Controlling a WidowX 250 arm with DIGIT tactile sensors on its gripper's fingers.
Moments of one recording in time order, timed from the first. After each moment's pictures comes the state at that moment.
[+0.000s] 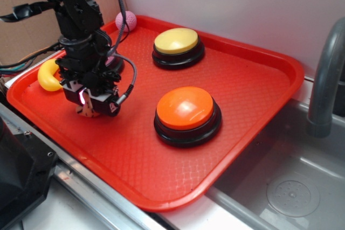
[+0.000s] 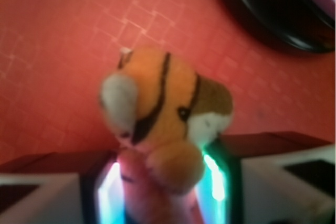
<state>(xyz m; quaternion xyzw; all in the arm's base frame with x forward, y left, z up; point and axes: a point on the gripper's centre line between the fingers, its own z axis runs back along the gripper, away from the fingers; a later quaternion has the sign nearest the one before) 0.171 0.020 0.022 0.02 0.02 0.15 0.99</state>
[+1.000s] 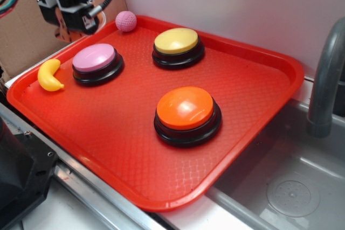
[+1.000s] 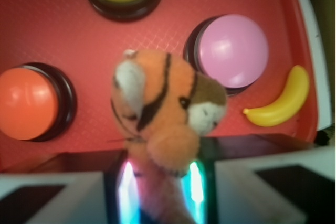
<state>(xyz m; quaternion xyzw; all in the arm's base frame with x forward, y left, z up) 0.181 0.009 0.156 0.00 -0.02 0.08 1.00</state>
